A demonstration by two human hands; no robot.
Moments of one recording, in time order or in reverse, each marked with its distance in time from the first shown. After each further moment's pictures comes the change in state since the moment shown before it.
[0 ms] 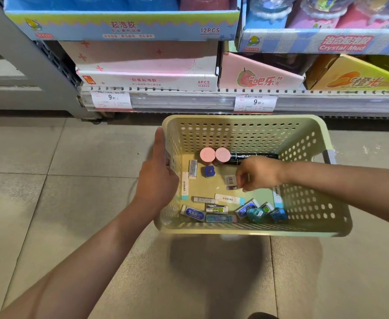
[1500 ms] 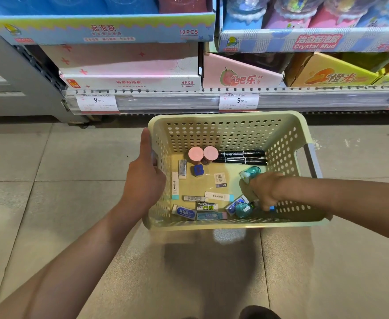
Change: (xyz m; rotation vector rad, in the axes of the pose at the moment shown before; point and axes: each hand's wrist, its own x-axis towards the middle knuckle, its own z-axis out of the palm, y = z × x) left_hand -0.003 0.006 -0.003 -0.005 0.007 0.005; right_hand -0.037 -0.005 0.029 -0.315 -0.288 0.313
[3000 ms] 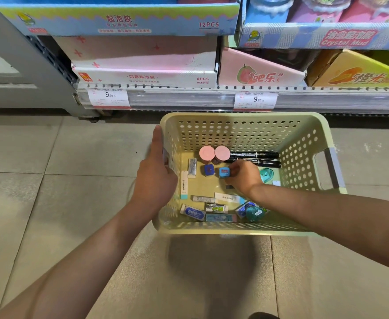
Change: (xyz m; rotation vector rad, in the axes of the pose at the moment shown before) left_hand 0.003 -0.005 0.001 -0.022 -0.022 -0.007; right_hand 0.091 -0.041 0.000 1.281 0.610 0.205
